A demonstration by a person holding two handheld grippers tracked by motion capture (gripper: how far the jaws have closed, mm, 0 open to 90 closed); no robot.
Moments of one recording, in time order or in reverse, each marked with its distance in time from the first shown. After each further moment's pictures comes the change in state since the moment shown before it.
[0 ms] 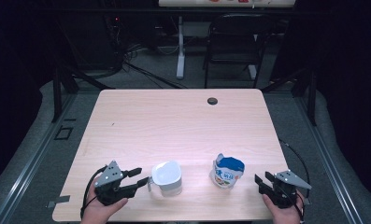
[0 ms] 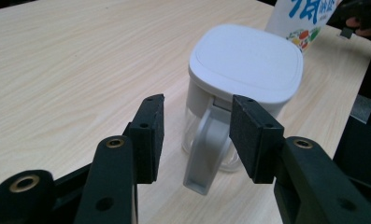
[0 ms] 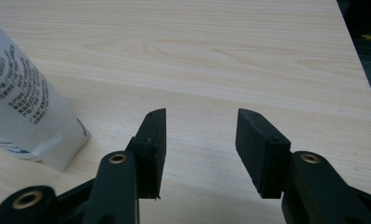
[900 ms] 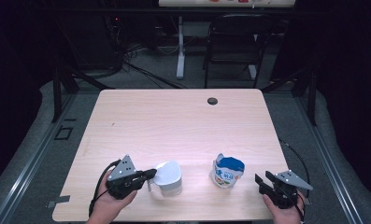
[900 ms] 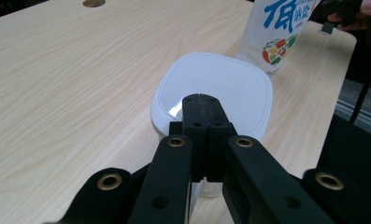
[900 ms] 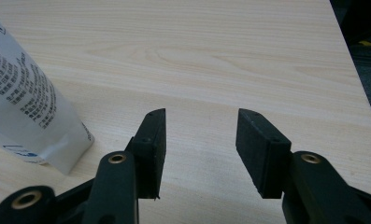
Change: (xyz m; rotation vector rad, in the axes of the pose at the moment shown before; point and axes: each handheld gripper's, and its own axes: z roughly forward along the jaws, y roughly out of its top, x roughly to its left) left arm -0.016 0.028 0.019 0.059 -0.049 0.076; right arm 0.001 0.002 -0.005 -0.012 -0.004 -0.011
